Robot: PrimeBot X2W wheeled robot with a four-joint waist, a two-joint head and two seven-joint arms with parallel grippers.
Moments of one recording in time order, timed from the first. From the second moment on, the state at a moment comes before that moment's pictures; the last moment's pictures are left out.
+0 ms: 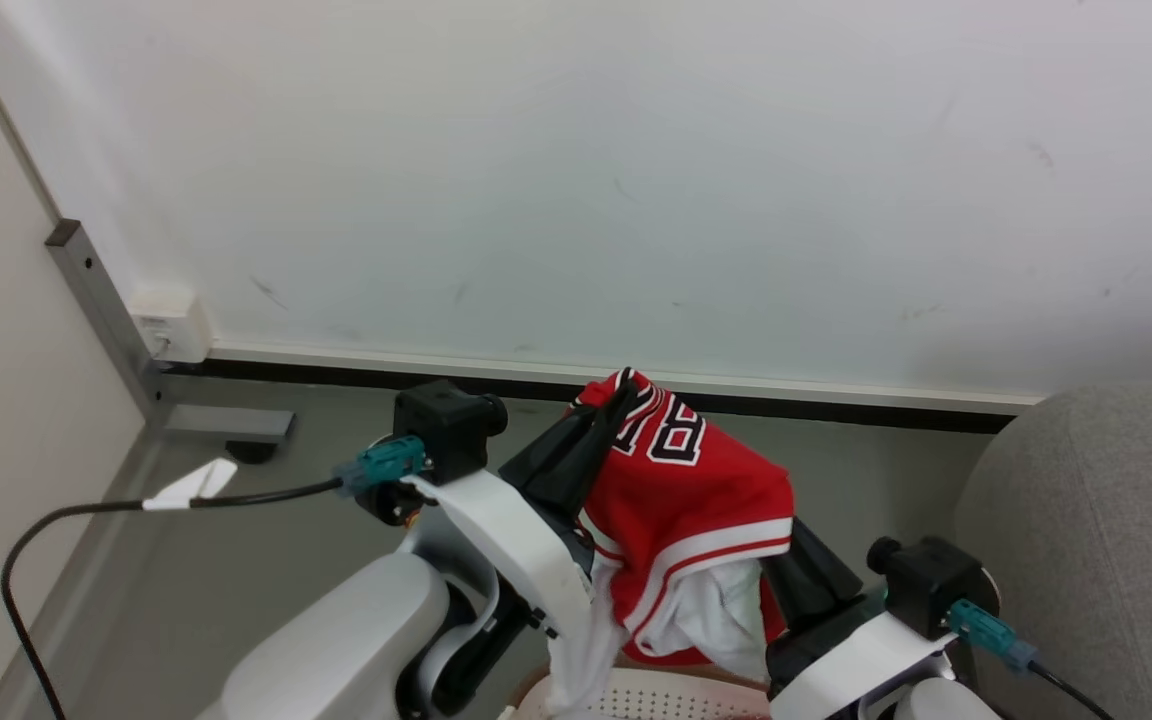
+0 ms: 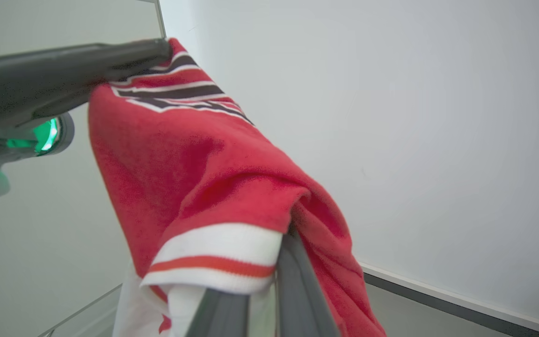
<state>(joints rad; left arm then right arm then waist) -0.66 0.32 -0.88 0.16 -0.82 0.06 -0.13 -0.35 -0.06 0.55 0.40 0.46 0.13 -0.26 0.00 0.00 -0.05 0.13</state>
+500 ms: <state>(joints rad) -0.58 0.35 -0.94 0.10 -0.77 0.04 -0.20 -0.30 -0.09 0.34 0.28 0.37 0.13 -0.26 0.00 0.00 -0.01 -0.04</state>
